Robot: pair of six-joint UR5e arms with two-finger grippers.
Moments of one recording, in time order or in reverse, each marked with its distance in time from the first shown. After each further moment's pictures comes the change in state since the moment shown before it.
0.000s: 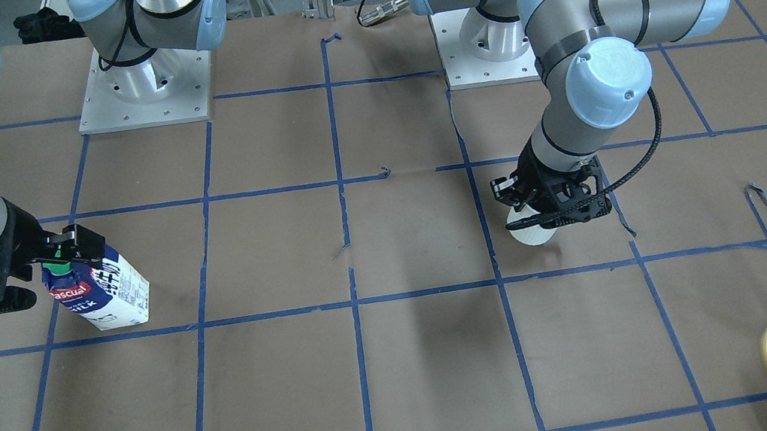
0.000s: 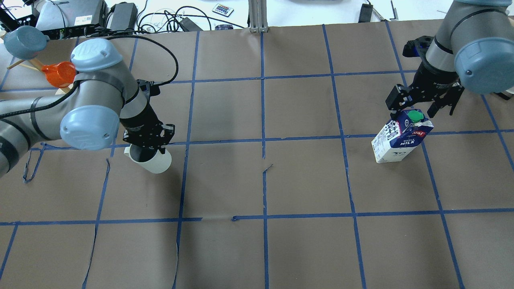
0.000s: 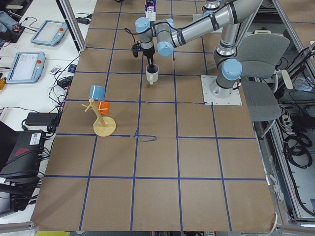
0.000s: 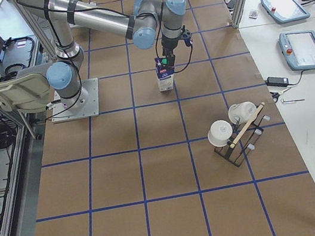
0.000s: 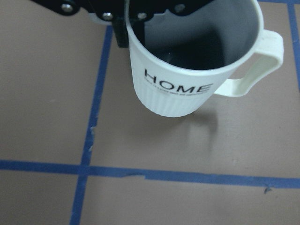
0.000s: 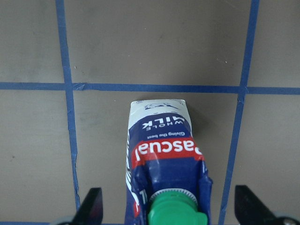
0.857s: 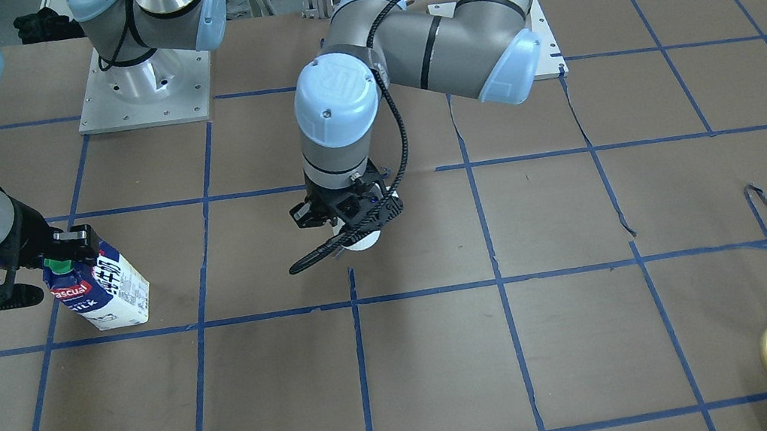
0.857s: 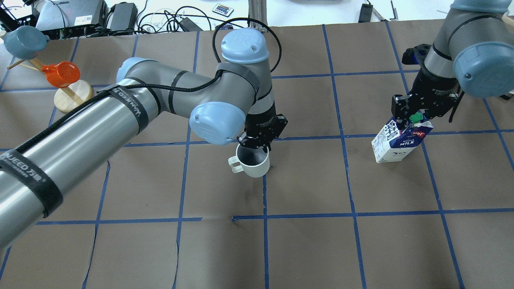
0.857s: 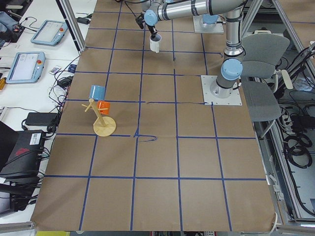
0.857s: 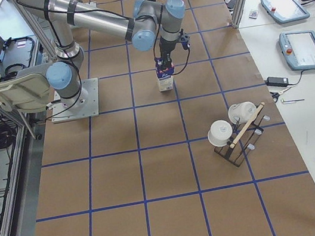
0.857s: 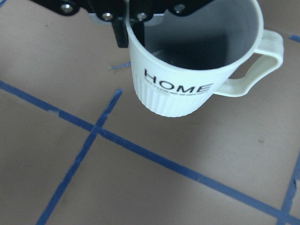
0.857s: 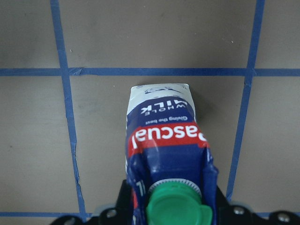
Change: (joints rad) left arm -0.447 -0.191 0.231 -0.031 -0.105 -0.782; right arm -0.004 -0.002 0.016 0.032 -0.003 0.016
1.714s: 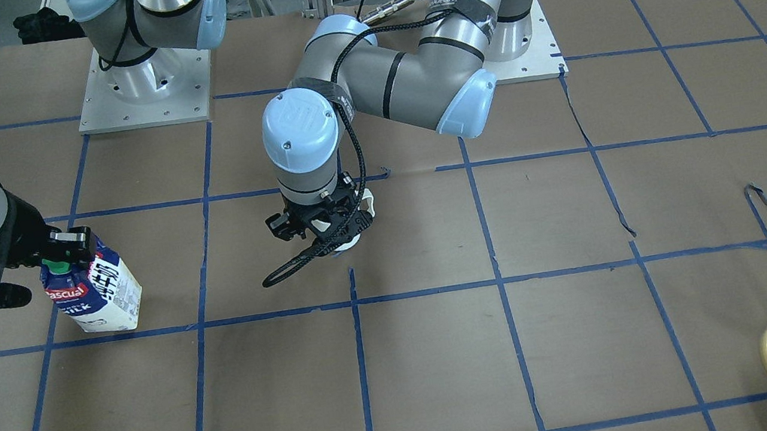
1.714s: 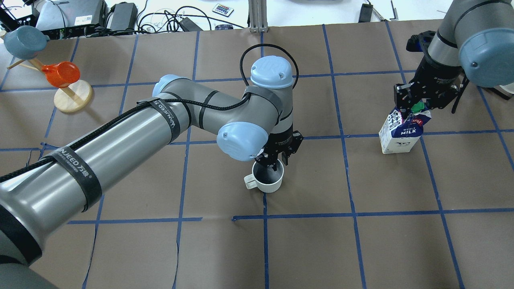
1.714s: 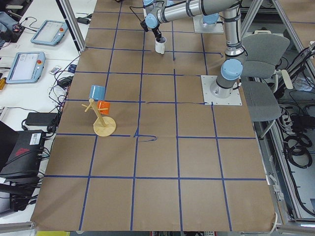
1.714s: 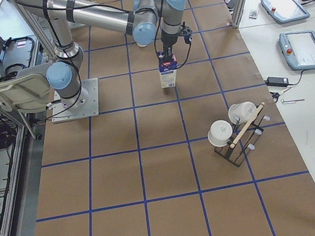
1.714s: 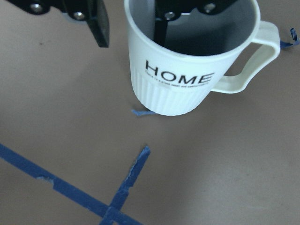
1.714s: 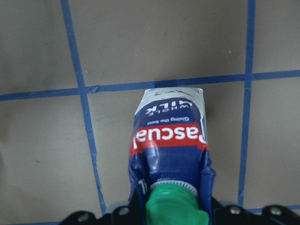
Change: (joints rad) left arm -0.045 -0.065 -0.005 0.062 0.002 -0.027; right arm 0.038 -0.009 -0.053 0.032 0.031 0.119
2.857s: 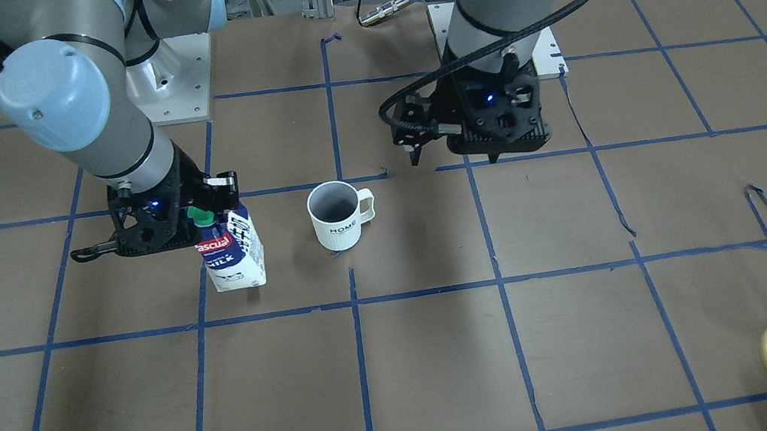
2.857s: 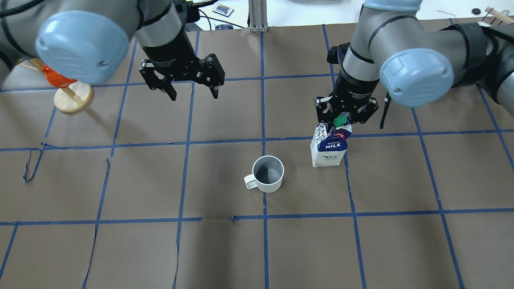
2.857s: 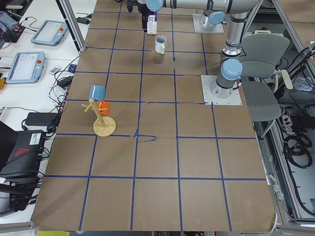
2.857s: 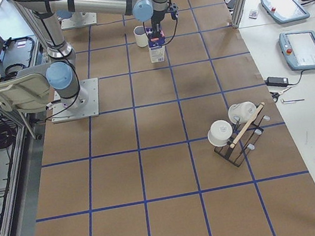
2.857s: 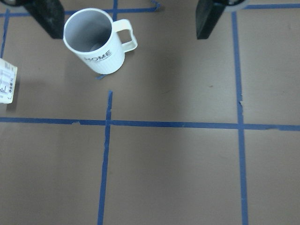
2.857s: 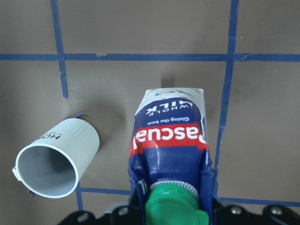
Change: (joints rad) left arm 0.345 0.338 0.144 -0.382 0.050 0.867; right arm 0.290 -0.021 0.007 0.011 0.139 0.175
